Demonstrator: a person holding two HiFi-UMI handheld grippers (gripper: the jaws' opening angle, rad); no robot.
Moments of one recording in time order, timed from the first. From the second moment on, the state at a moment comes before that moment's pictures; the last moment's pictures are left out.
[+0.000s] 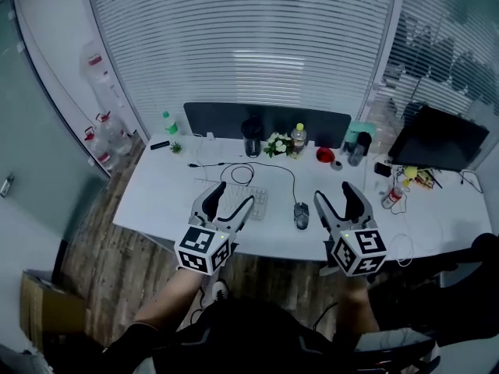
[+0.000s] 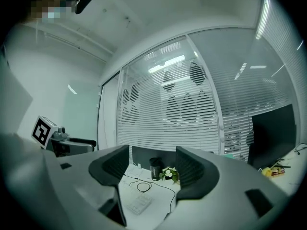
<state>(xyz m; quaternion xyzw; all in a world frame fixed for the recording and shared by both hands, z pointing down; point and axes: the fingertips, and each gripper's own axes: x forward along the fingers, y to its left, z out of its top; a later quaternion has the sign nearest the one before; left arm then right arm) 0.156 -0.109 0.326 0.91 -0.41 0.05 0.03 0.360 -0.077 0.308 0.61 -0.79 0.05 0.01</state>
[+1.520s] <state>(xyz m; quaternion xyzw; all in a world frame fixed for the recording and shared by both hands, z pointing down) 0.187 -0.244 0.466 0.93 -0.30 0.15 0.15 0.392 -0.185 0.475 0.70 -0.68 0.17 0.12</state>
